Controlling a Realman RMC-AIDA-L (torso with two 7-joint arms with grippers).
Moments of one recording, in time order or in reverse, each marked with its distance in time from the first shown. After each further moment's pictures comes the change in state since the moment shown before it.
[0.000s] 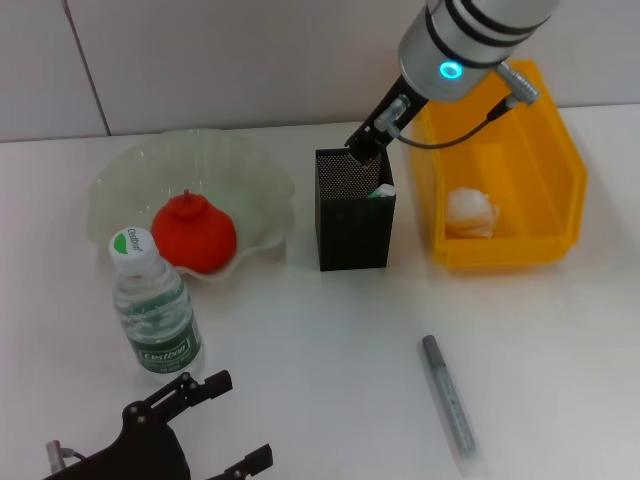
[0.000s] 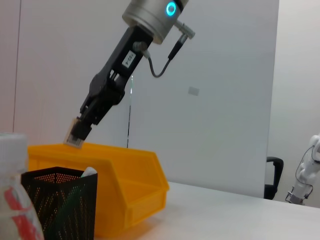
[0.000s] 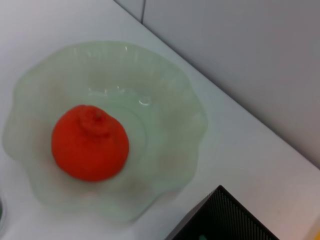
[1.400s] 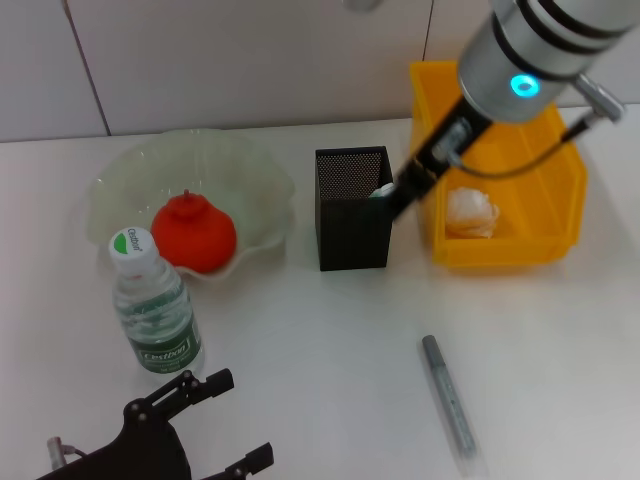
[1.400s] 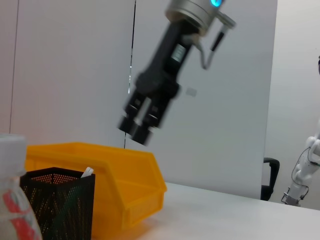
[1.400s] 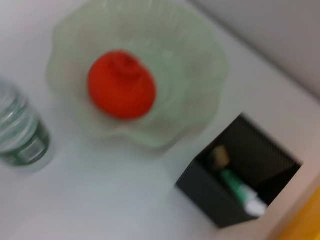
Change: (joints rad) left arm -0.008 0.003 0.004 -0.003 0.000 0.003 -0.007; right arm -0.099 0.001 0.009 0.289 0.030 -0.295 0.002
